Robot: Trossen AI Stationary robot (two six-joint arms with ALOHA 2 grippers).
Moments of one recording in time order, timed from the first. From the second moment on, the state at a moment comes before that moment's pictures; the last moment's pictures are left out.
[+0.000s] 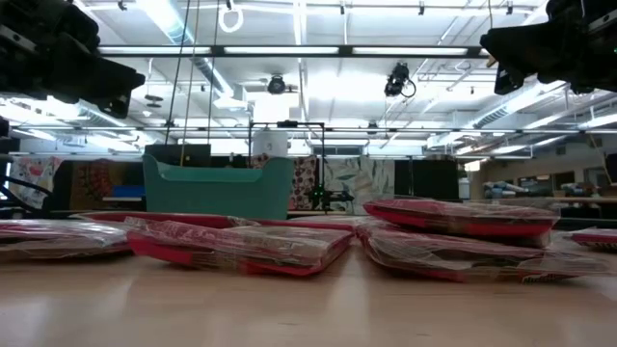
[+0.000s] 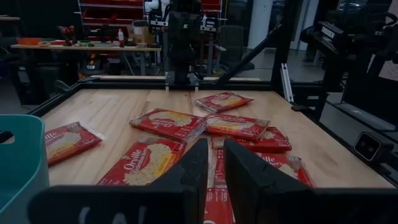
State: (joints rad) left arm -0.06 0.02 0.05 -0.06 -0.01 -0.04; right arm 0.00 0.26 0.01 0.45 -0.09 -0.07
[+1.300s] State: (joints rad) left arm -0.06 0.02 0.05 0.39 -0.02 -0.10; right arm -0.06 0.31 0.20 0.36 0.03 0.03
